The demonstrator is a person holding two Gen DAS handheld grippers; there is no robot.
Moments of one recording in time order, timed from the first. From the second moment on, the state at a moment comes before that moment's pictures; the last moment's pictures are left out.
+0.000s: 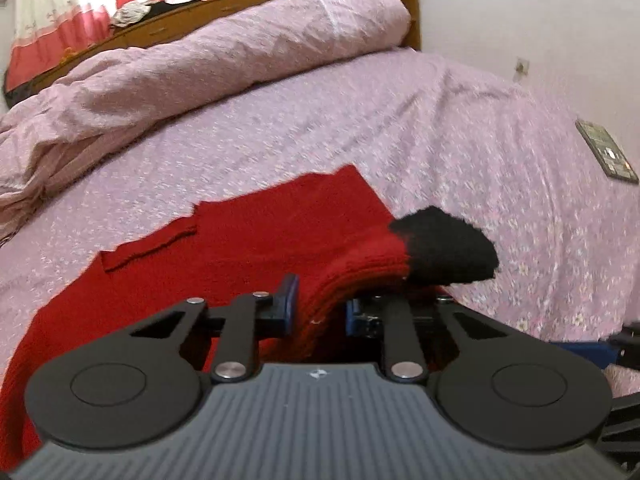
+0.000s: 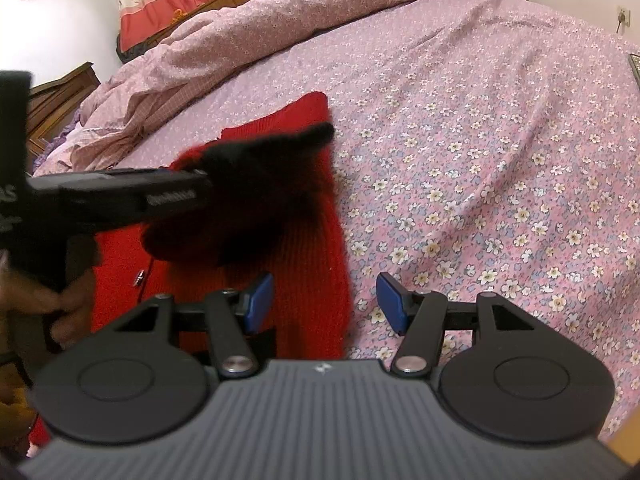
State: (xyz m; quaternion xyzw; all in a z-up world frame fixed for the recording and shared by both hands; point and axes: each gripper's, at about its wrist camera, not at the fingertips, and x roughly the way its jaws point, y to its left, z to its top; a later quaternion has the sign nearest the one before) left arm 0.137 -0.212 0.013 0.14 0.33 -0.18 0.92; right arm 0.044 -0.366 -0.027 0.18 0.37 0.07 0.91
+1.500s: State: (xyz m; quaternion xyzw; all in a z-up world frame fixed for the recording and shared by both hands) left arm 0.075 0.044 -0.002 -0.02 0.38 0.05 0.92; right arm 0.054 -0.300 -0.022 0.11 0.40 0.11 0.90
